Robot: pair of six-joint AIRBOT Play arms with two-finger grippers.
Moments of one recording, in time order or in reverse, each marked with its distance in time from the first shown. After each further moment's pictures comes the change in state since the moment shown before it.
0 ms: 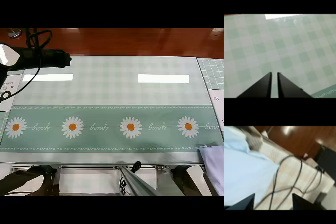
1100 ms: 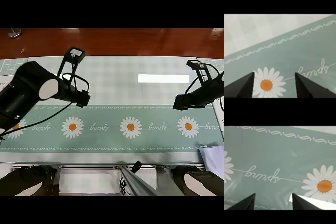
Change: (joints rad) left arm -0.478 0.100 -0.068 0.653 -0.491 -0.548; right arm 1.147 -0.196 0.366 0.801 0.001 -0.025
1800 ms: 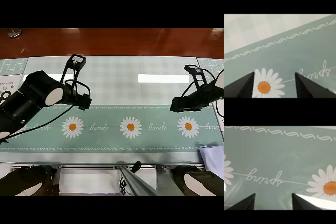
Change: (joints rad) left arm -0.015 0.007 -0.071 0.016 0.072 -0.047; right arm 0.007 0.008 -0.075 0.011 -0.072 0.034
